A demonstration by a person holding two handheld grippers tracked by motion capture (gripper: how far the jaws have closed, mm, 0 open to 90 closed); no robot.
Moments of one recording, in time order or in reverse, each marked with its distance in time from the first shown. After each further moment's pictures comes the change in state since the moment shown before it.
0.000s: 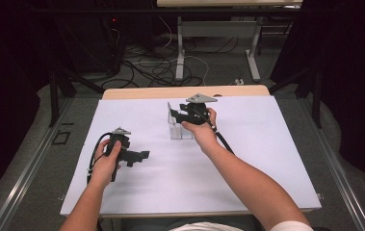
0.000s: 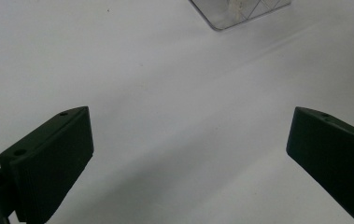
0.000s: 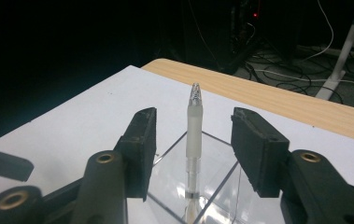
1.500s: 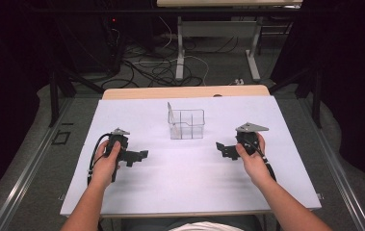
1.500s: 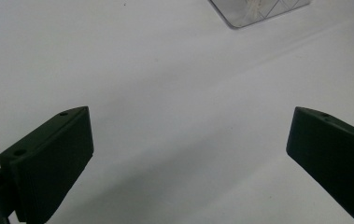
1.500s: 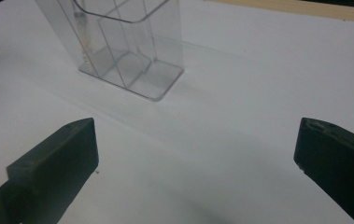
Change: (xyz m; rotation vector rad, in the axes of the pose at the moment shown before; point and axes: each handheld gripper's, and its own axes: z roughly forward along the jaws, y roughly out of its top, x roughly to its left) left arm 0.006 -0.003 0.003 0.001 0.036 -0.019; right arm -0.065 -0.086 -0.131 0.193 -0.185 0.047
